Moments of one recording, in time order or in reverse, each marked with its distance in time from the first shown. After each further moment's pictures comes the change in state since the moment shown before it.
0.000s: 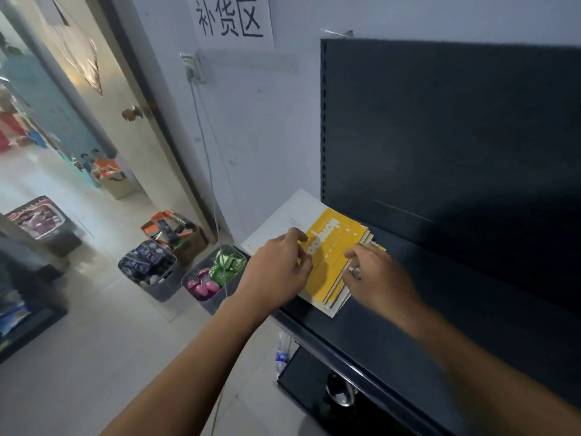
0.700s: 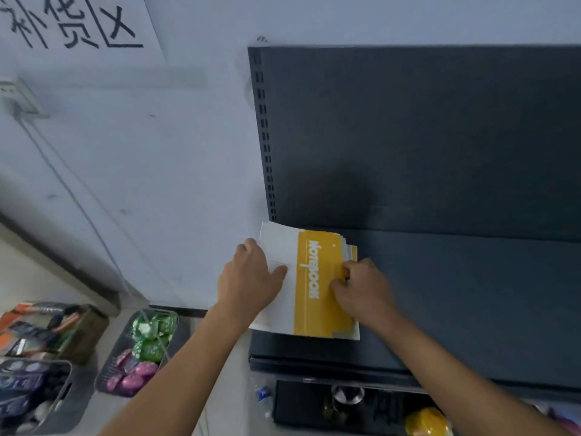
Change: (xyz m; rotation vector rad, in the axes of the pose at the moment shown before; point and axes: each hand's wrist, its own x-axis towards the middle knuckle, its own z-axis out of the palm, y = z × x) left_hand 0.114 -0.086 0.008 0.006 -0.223 0.063; right_hand 0.033 -0.057 0.054 0.069 0.243 0.659
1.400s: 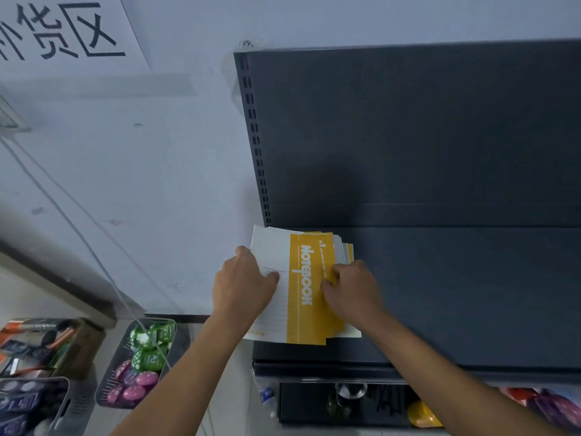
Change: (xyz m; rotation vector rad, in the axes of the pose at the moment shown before) left_hand 0.003 -0.008 -0.005 -0.108 0.006 -0.048; right_hand -0.004 -0.014 0.011 0.066 0.027 0.035
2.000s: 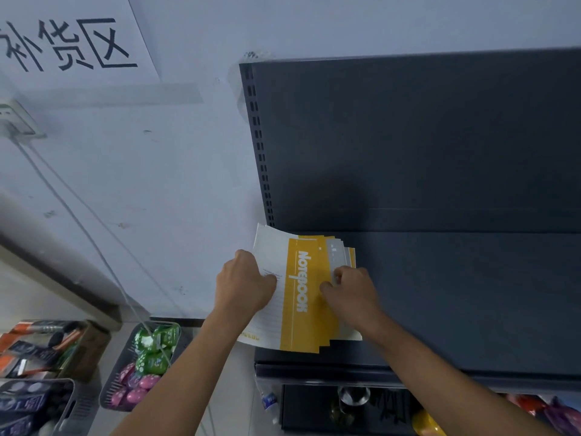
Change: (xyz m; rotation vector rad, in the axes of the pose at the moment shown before) left_hand 0.001 0.006 -0.014 -0.004 -0.072 -0.040; right_hand -0.003 -0.006 -0.003 0.181 -0.057 0.103
